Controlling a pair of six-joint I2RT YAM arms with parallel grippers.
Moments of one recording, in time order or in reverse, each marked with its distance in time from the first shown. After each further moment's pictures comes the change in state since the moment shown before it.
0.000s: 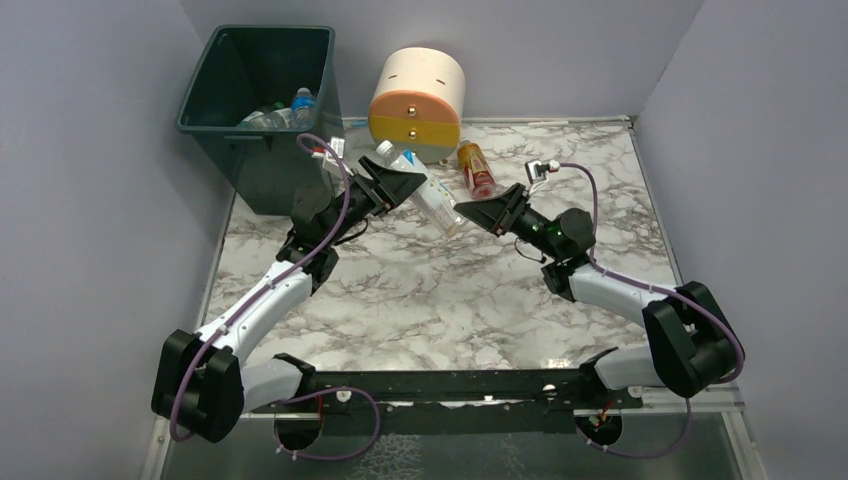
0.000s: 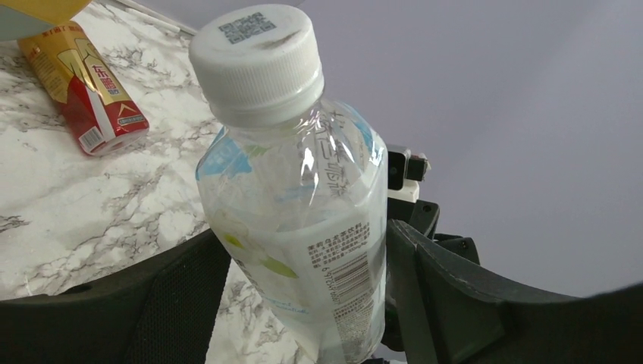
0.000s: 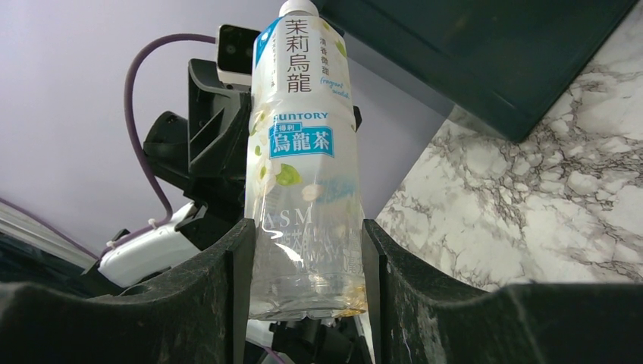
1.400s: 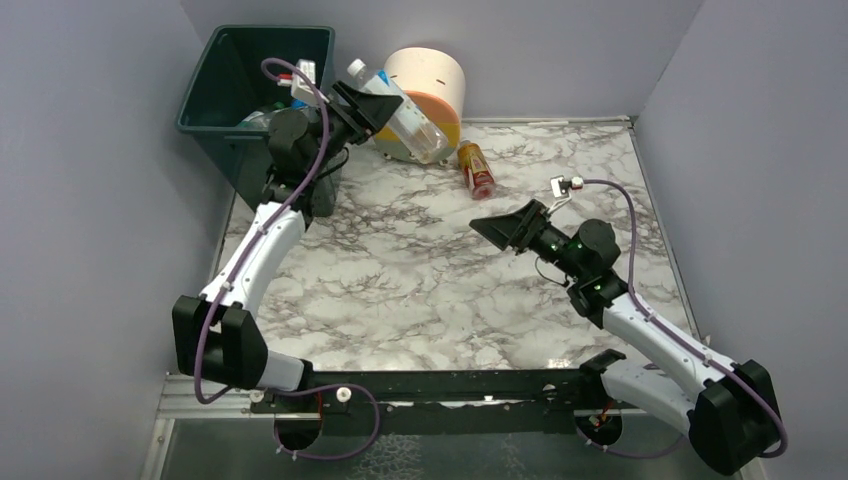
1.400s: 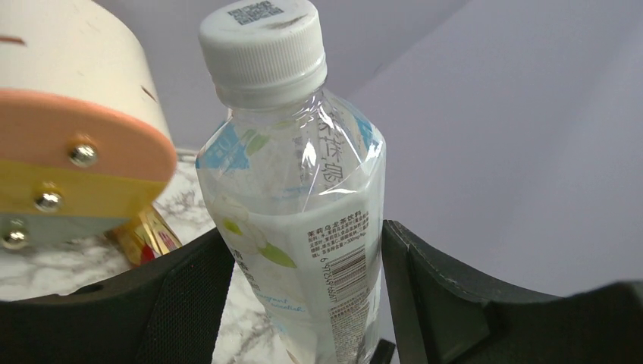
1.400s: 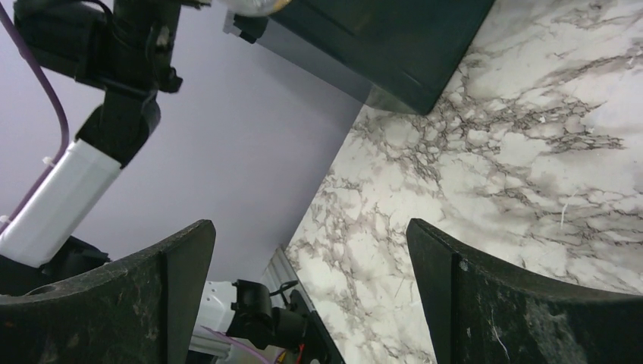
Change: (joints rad) left arm 0.153 0.227 0.458 -0.148 0.026 0.115; right arm -0.005 -0.393 -0.056 -0.560 0.138 -0.211
